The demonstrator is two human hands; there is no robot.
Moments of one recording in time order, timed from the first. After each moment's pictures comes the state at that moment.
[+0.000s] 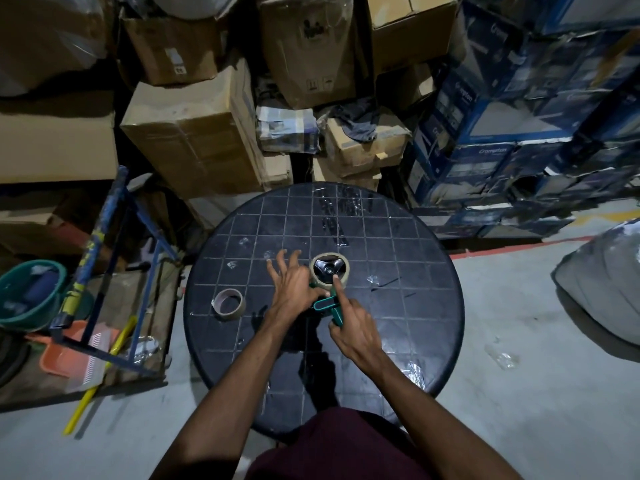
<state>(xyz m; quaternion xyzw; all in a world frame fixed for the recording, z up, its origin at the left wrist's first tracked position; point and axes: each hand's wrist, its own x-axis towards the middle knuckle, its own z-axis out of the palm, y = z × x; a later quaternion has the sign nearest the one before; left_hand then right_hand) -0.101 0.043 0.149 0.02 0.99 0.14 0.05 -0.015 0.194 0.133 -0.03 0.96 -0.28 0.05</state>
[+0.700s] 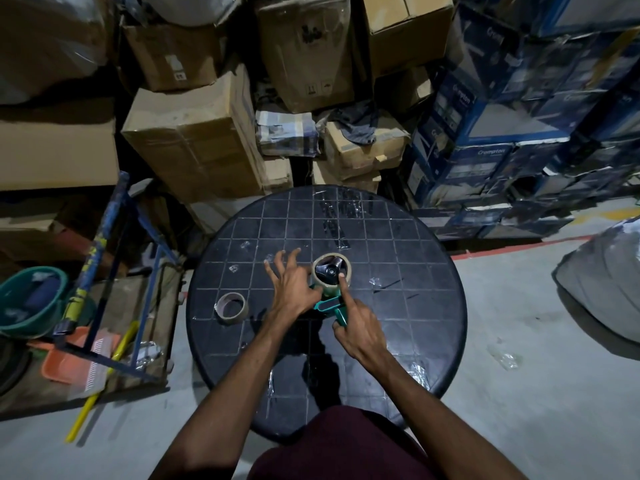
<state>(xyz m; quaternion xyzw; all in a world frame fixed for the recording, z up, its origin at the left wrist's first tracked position) -0.100 0.033 0.154 0.02 0.98 0.17 0.02 -0.018 0.194 0.134 -0.03 0.95 -0.30 0.04</state>
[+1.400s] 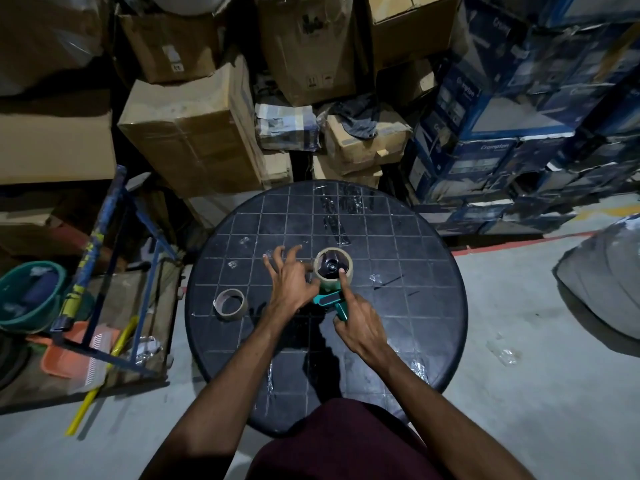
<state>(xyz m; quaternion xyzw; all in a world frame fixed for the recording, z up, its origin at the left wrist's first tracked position) -0.110 0.029 0.145 0.03 0.98 0.19 0.01 -0.027 0.195 0.127 -0.04 0.95 -0.30 0.04</state>
